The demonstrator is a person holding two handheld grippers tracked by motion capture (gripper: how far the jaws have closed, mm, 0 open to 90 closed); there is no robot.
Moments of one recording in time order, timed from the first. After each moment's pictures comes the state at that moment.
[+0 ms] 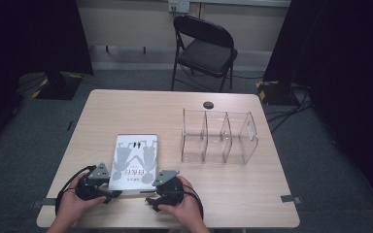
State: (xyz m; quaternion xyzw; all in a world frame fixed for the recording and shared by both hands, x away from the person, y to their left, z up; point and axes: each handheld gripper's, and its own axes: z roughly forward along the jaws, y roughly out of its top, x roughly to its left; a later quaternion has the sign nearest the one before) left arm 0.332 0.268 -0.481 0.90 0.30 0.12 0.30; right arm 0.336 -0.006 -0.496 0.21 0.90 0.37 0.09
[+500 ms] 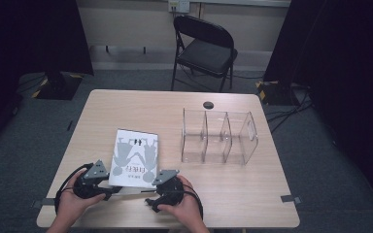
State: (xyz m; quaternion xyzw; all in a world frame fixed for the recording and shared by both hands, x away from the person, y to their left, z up) left arm 0.329 0.268 -0.463 0.88 0.30 0.13 0.34; right arm 0.338 -0.006 -0.497 0.21 0.90 0.38 0.08
